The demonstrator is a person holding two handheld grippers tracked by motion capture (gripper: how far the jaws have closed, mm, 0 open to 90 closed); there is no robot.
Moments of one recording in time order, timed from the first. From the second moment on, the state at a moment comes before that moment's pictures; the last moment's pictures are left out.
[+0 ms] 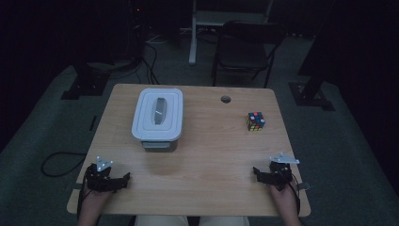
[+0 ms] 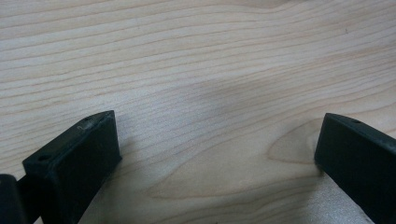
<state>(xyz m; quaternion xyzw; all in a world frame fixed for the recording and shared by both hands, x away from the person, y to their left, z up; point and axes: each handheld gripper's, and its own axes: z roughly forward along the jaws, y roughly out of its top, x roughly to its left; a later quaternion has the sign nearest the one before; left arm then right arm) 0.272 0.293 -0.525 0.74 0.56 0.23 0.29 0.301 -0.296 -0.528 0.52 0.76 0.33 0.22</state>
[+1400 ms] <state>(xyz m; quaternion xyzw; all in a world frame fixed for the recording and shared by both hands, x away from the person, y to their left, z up) 0.287 0.293 -0.512 0.75 0.53 0.22 0.33 0.326 -0.250 -0.522 0.49 0.78 0.34 0.22</state>
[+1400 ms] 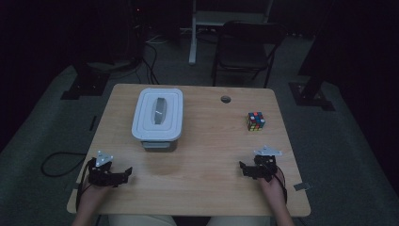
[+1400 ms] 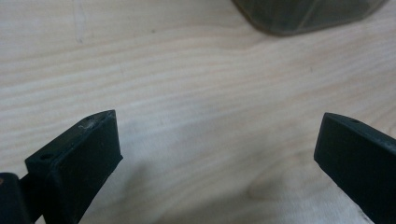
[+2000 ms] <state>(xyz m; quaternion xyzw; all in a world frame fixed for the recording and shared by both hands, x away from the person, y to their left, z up) 0.326 0.297 -0.506 0.75 0.53 0.22 0.33 0.371 -0.213 -0.504 0.50 0.74 0.40 0.21</state>
